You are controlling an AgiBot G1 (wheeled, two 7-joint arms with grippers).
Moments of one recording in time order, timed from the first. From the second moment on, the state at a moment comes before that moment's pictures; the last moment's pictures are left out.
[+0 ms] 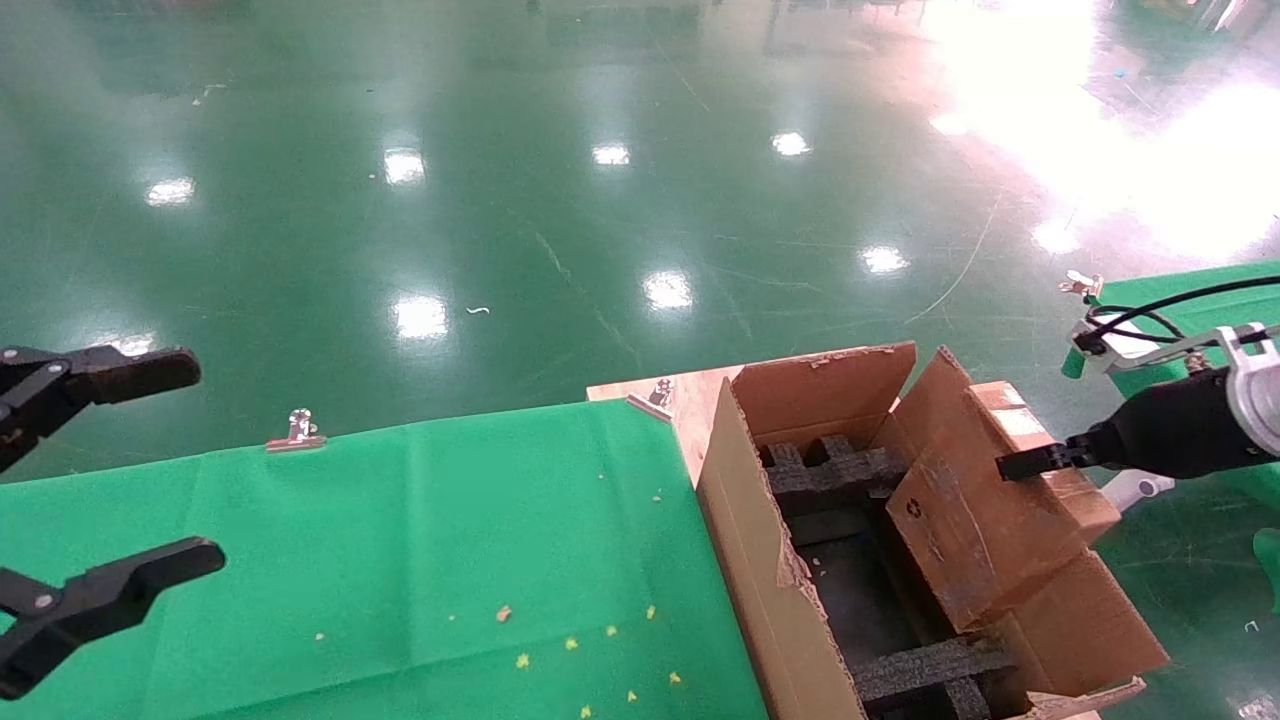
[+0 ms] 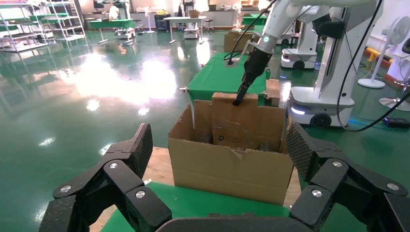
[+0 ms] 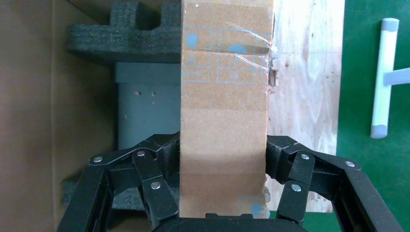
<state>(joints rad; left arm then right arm) -1.06 0.56 0.36 -1.22 0.63 1.42 -0.13 1.90 -0.66 -1.58 0.14 -1.17 -1.25 0.68</state>
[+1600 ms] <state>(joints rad) -1.06 0.56 0.36 -1.22 0.63 1.42 -0.13 1.64 -0.72 -1.66 0.45 -1.26 -0.88 0.96</state>
